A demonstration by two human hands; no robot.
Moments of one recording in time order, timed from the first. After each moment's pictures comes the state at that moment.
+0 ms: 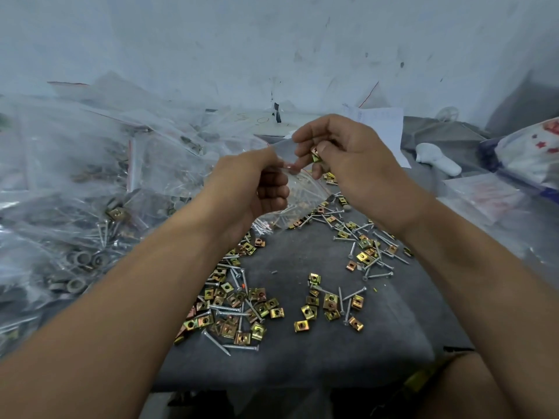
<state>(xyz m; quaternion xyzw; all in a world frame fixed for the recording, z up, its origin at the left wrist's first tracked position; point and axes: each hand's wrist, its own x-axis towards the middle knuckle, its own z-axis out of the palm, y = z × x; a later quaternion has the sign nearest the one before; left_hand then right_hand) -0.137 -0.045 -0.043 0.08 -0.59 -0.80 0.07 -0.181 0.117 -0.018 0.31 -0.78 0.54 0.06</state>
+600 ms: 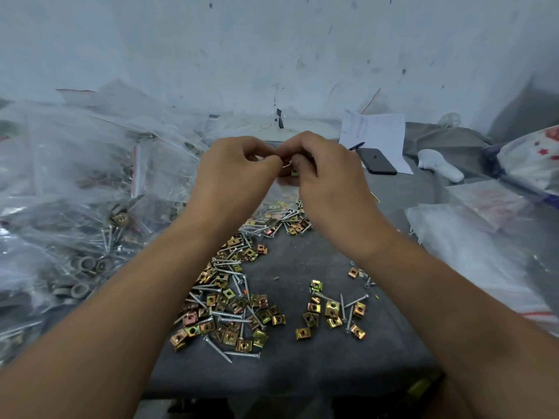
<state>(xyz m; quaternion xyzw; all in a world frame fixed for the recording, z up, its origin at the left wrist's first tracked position) -0.126 -0.057 -0.033 0.02 -0.82 -0.50 0.27 -0.162 0.085 -0.034 0.30 -0.79 0.50 0.17</state>
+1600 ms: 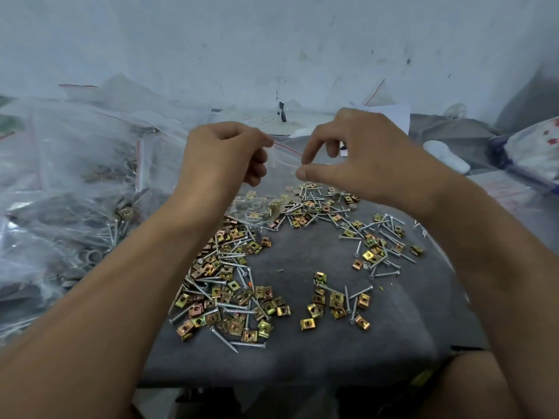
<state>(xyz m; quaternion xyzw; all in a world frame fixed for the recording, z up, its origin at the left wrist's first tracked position) -0.130 -0.074 -0.034 0.02 -0.70 -0.66 0.26 -0.185 0.126 0.008 0.35 -0.91 0.15 0.16</state>
